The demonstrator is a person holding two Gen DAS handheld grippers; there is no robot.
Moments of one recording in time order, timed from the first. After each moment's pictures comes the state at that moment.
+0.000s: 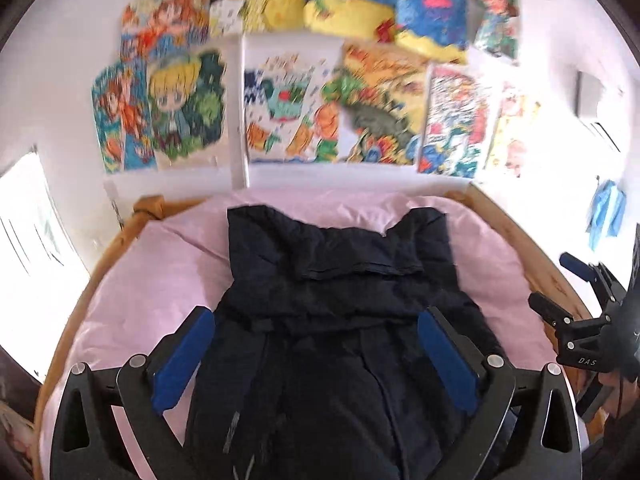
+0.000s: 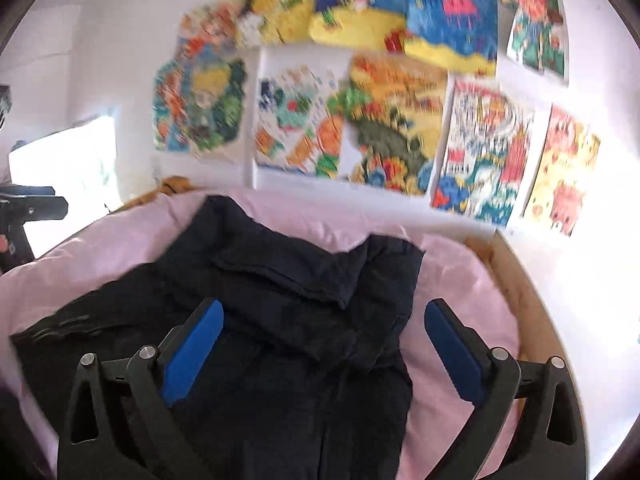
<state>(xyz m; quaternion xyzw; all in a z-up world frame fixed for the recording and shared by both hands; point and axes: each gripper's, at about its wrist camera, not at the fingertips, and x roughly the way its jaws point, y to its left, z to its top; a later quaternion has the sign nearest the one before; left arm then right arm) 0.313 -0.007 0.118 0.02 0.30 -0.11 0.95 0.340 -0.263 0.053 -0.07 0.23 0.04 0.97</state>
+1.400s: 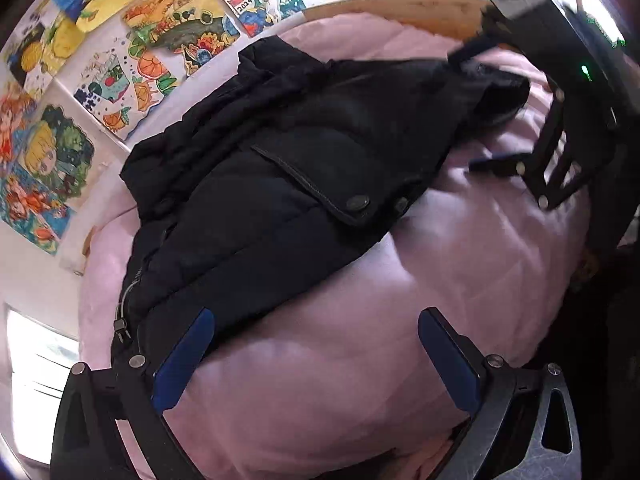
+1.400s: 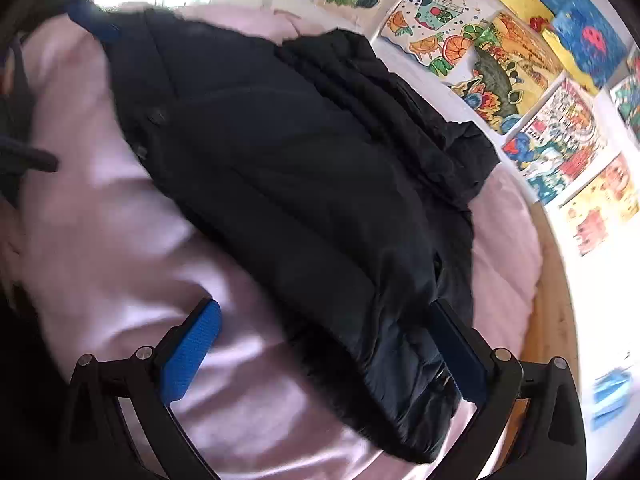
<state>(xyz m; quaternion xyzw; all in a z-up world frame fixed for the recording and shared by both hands) 0.165 -0.069 -0.070 0.37 0.37 -0.21 0.83 0.184 -0.177 -0.100 -0.31 0.39 0.08 0.86</state>
